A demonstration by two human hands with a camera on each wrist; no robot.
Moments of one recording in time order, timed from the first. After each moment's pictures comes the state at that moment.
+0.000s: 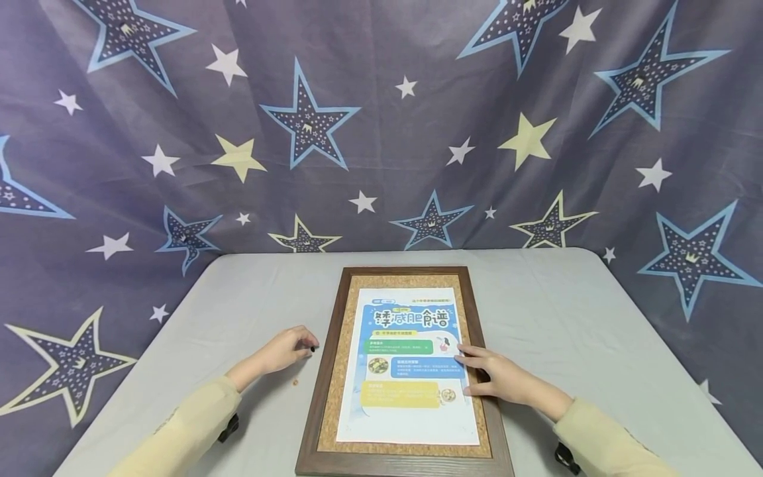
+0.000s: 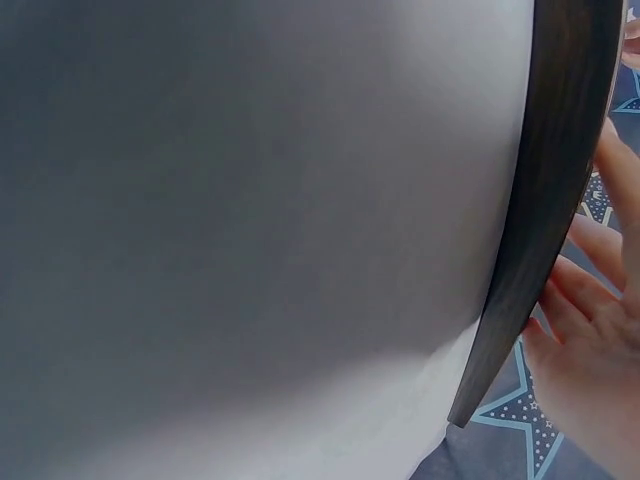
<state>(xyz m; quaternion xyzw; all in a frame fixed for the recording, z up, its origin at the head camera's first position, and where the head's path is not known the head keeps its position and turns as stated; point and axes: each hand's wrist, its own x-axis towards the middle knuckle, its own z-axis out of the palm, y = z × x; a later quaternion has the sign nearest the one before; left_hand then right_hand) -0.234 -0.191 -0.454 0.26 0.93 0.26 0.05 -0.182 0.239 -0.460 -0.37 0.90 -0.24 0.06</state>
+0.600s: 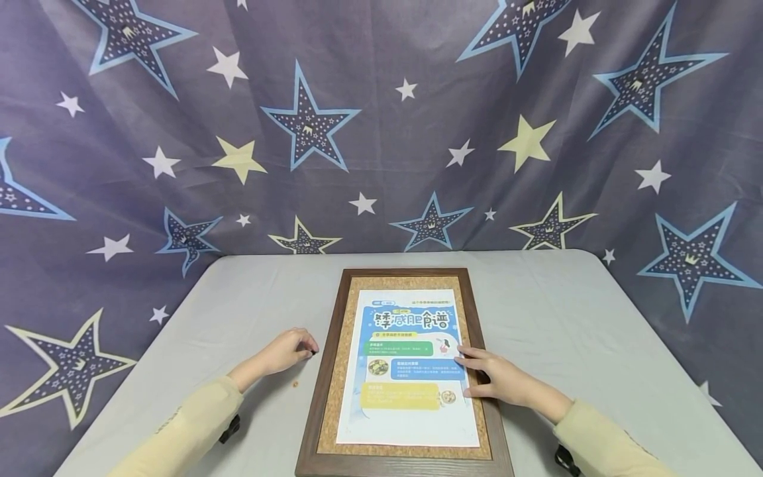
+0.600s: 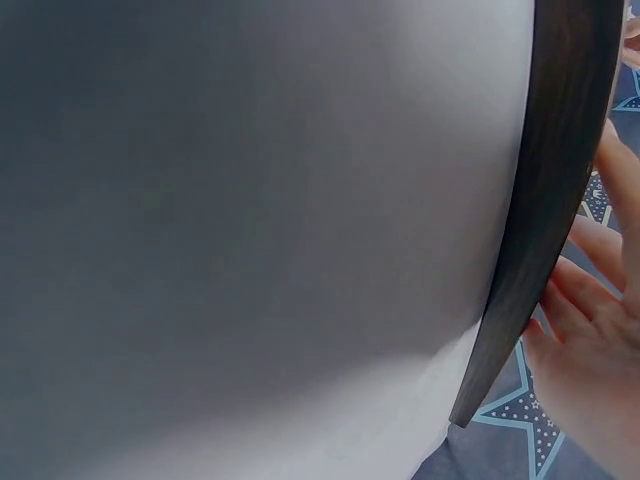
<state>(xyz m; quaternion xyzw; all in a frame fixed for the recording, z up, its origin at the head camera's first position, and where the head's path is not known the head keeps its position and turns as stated) -0.238 -0.190 -0.457 0.27 0.93 0.23 0.03 -0.181 0.237 -0.458 -0.36 0.90 -0.25 0.07</state>
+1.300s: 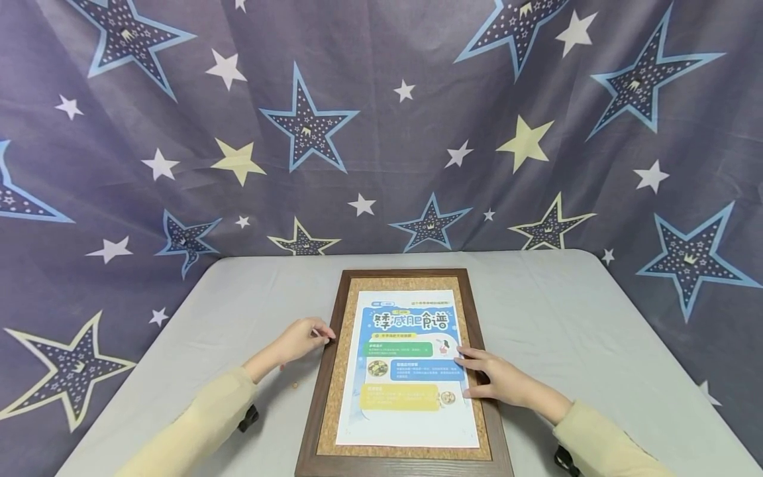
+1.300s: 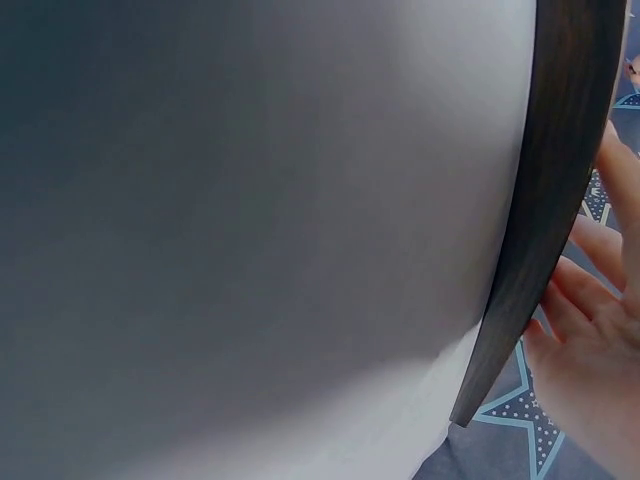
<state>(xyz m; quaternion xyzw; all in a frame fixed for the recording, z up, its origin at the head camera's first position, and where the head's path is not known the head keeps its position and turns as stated) -0.248 -0.158 -0.441 0.23 0.92 0.31 0.04 -0.181 0.238 -0.460 -0.36 0.89 -0.26 0.06</state>
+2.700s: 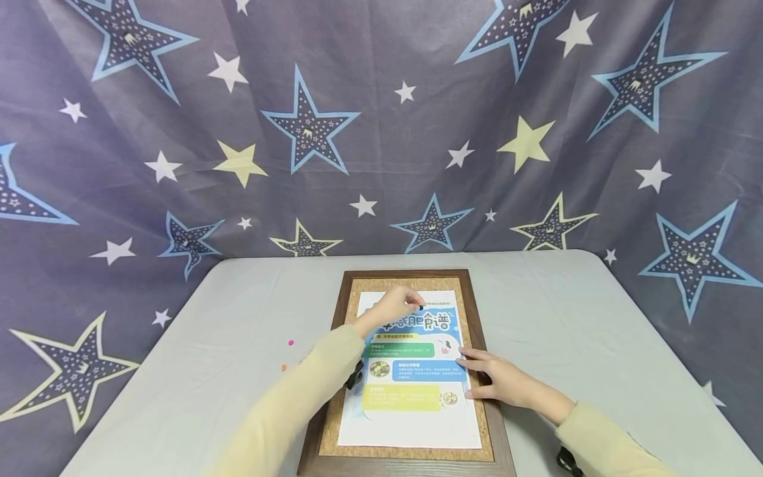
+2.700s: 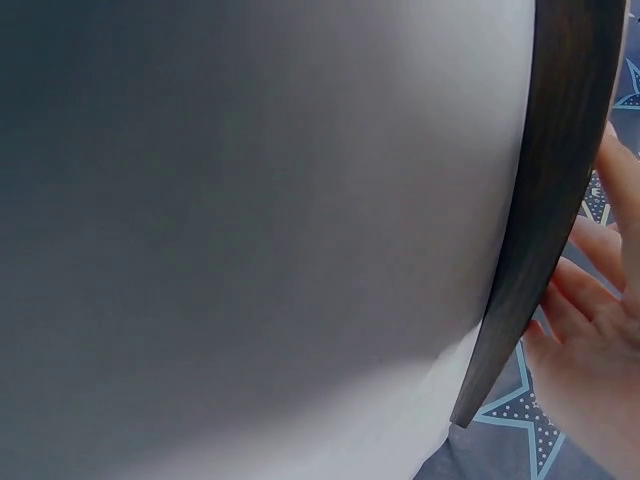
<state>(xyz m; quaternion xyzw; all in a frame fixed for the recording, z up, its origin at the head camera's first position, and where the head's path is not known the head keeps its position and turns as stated) -0.304 0.008 -0.423 0.24 0.90 0.36 0.10 -0.181 0.238 -0.459 -0.36 0.90 -0.24 0.05</state>
